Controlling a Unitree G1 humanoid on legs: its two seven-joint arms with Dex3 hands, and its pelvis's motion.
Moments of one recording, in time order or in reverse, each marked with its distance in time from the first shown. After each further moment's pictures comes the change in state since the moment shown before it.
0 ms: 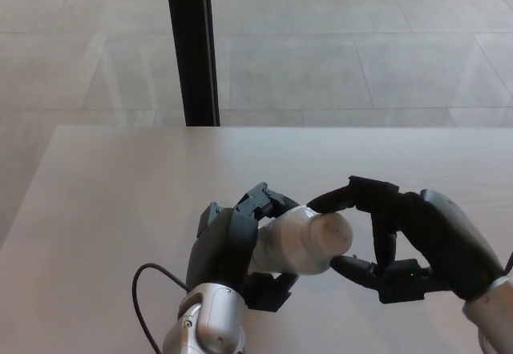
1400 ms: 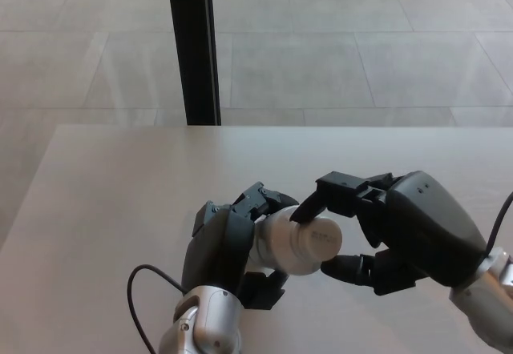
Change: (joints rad) left_arm 0.010 -0.001 -0.001 0.001 0.018 -0.027 0.013; right_arm -0.149 -0.084 0.066 0.167 -0.252 -0.302 -0.148
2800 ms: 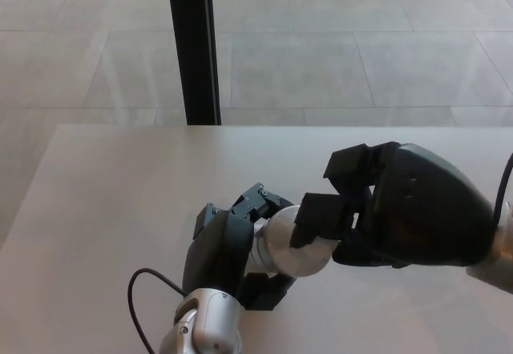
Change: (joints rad) left_arm 0.014 -0.011 0.012 -0.003 -0.012 -0.016 -0.001; right_arm -0.237 -0.160 0.036 0.091 -0.318 -0.408 -0.220
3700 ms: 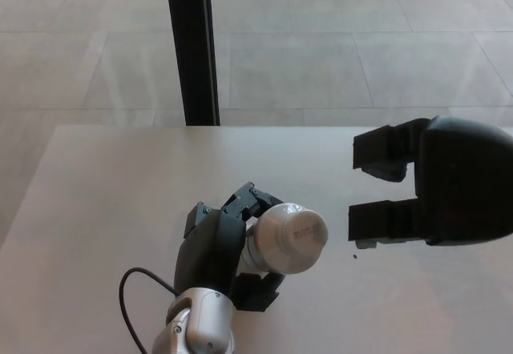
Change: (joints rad) left_arm 0.001 0.027 0.006 -0.006 0.014 0.013 0.000; right_arm -0.210 -0.207 0.034 0.108 -0.230 -0.243 -0.288
